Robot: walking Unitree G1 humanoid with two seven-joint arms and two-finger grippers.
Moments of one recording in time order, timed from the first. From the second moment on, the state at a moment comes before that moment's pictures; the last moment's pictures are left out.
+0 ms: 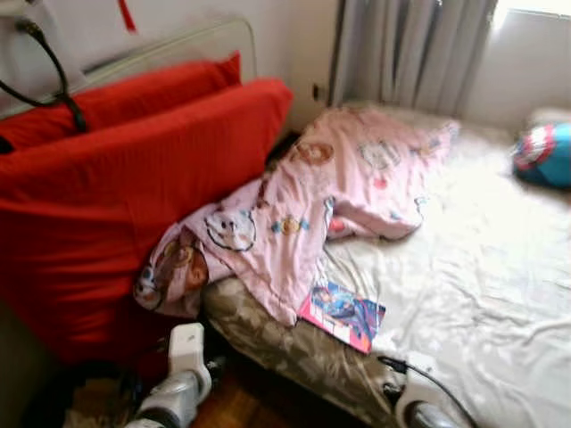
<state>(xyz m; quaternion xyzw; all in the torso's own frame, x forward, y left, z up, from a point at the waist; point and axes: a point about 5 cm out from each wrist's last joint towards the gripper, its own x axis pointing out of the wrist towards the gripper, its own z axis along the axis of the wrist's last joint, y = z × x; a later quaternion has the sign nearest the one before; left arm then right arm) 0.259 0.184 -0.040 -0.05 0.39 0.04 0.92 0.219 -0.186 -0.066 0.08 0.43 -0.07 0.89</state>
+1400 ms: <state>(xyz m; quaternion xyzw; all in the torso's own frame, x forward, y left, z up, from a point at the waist) 0.284 0.203 0.018 -0.05 0.08 0.03 1.00 0.211 -0.179 -0.059 0.10 0.28 -0.05 0.95</state>
